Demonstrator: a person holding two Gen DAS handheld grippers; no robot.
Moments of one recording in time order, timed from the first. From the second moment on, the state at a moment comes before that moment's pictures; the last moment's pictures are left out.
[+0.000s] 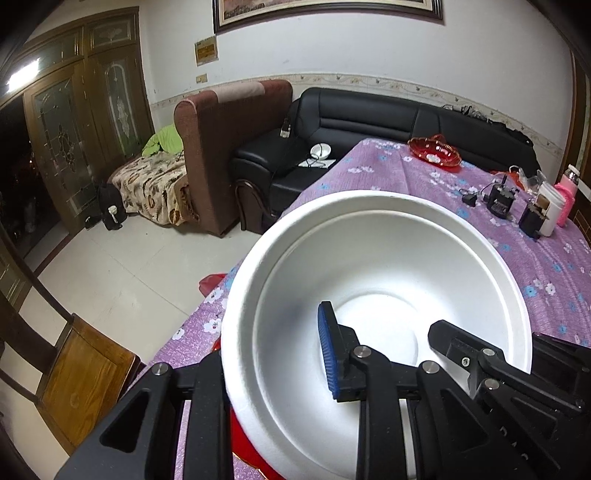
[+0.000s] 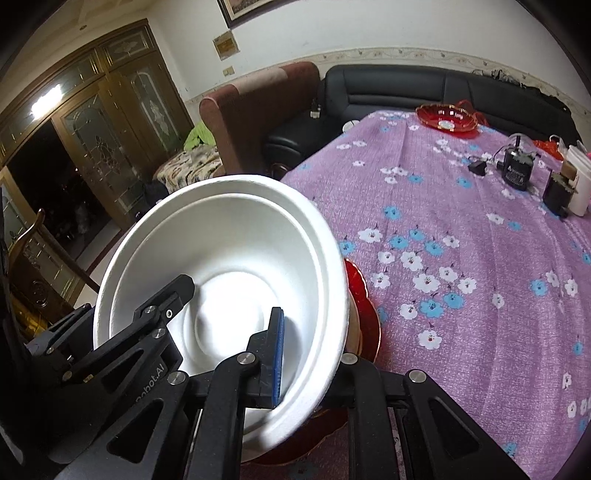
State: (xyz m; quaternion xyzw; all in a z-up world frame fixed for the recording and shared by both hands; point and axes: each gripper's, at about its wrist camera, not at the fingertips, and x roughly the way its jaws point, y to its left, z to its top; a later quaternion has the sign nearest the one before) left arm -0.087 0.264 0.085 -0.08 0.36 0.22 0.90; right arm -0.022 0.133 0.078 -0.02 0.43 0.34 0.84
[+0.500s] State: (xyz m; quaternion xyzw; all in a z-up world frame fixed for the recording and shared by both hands) left arm -0.126 0.313 0.087 -0.18 0.32 0.23 0.90; right arm -0.022 0.139 0.069 -0.03 0.42 0.32 0.85
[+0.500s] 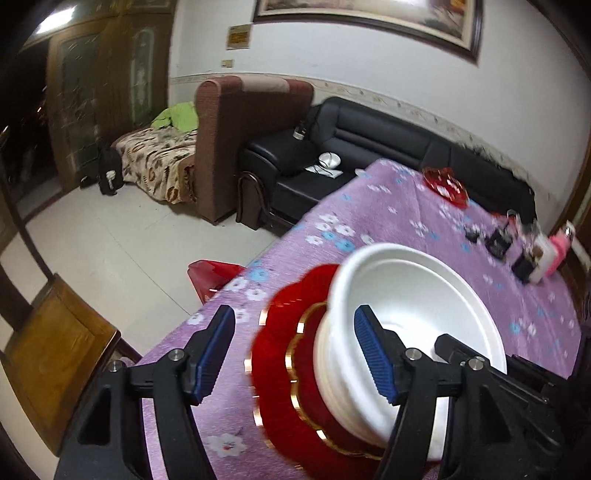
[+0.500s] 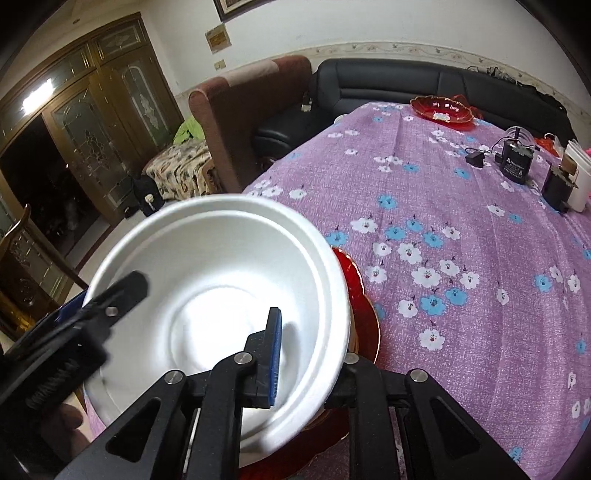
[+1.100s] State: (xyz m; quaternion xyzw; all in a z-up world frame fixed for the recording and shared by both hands) left arm -0.105 0.297 0.062 -0.17 0.35 0.23 0.89; right arm -0.030 0.126 0.079 -0.06 0.35 0.25 0.90
